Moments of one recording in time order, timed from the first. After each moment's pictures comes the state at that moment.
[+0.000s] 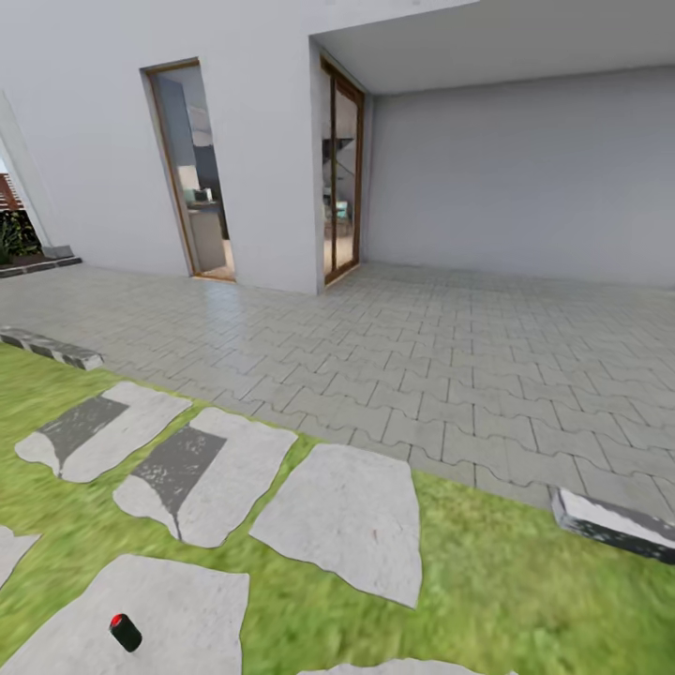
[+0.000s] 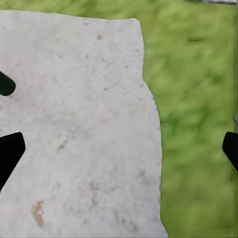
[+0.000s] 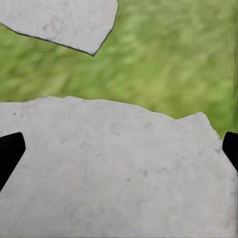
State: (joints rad) left arm -0.23 0.07 -0.01 -0.25 0.01 -0.34 0.02; right arm -0.11 -0.06 0.01 -0.45 0.01 -0.30 0.00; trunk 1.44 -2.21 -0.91
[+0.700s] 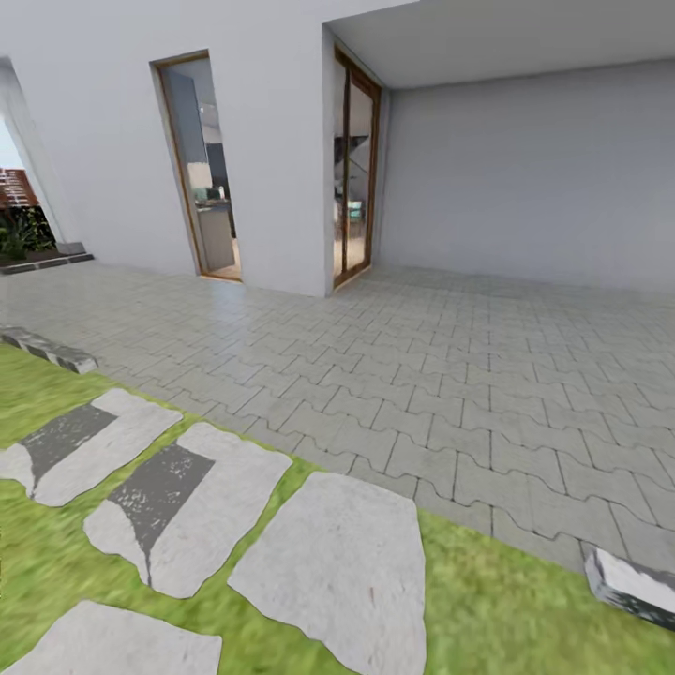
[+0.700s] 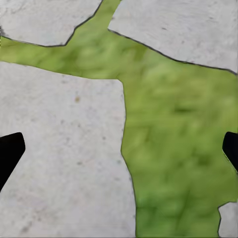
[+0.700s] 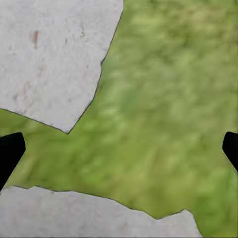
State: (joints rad) left arm -0.23 0.07 -0.01 -0.25 0.01 -0.34 0.02; right arm -0.11 -0.05 0.01 -0.45 0.01 -0.30 0.00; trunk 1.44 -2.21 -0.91
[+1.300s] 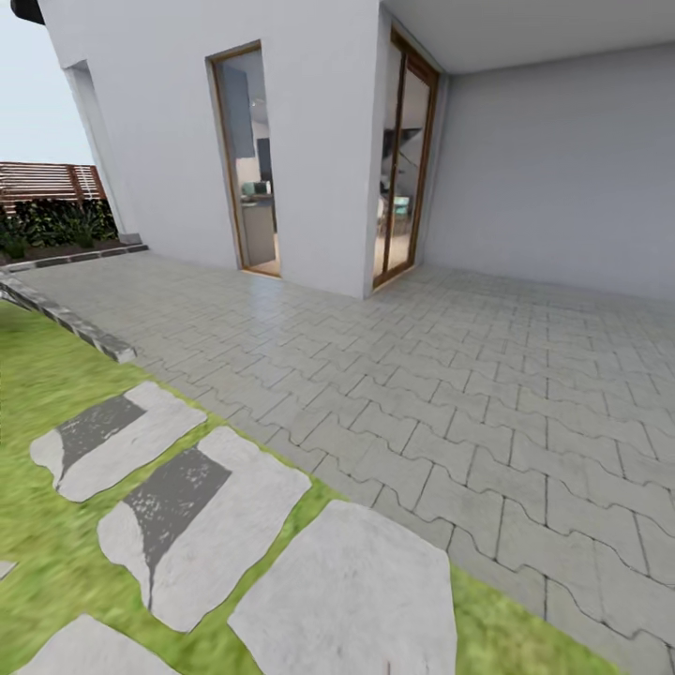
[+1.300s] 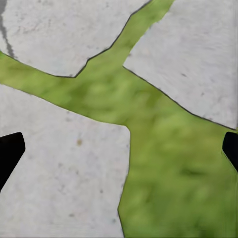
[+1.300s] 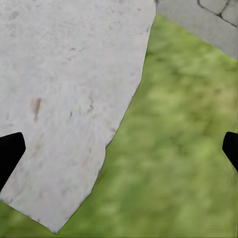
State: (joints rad) left arm -0.23 0.07 -0.01 -0.25 0.01 -0.34 0.02; right arm -0.11 -0.06 0.01 -0.45 0.01 -0.30 0.00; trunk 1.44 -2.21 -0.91
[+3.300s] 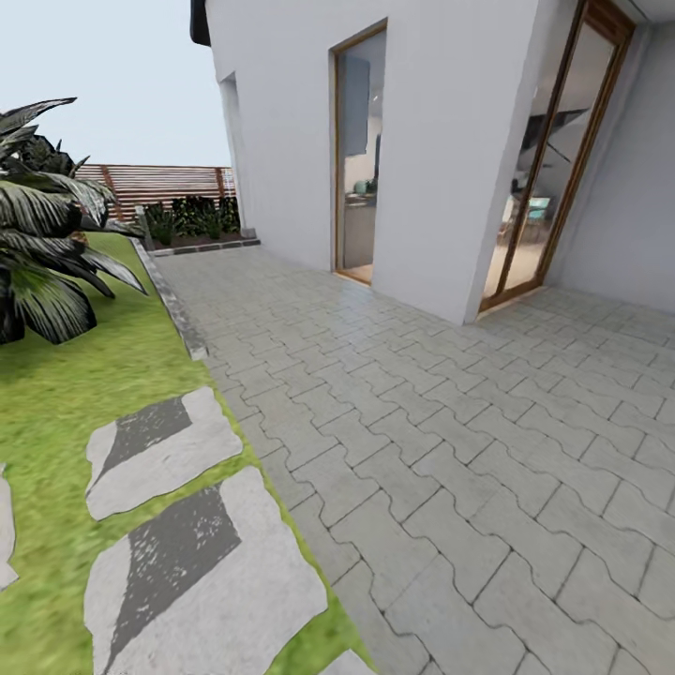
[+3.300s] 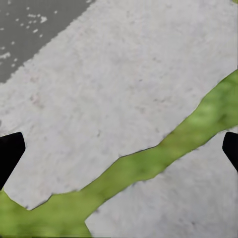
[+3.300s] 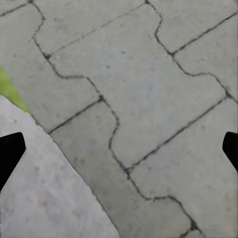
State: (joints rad) left arm -0.23 0.07 -0.01 -0.25 0.01 -0.34 0.02; right arm -0.11 -0.05 0.00 -0.45 0.01 -0.30 0.00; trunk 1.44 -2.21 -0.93
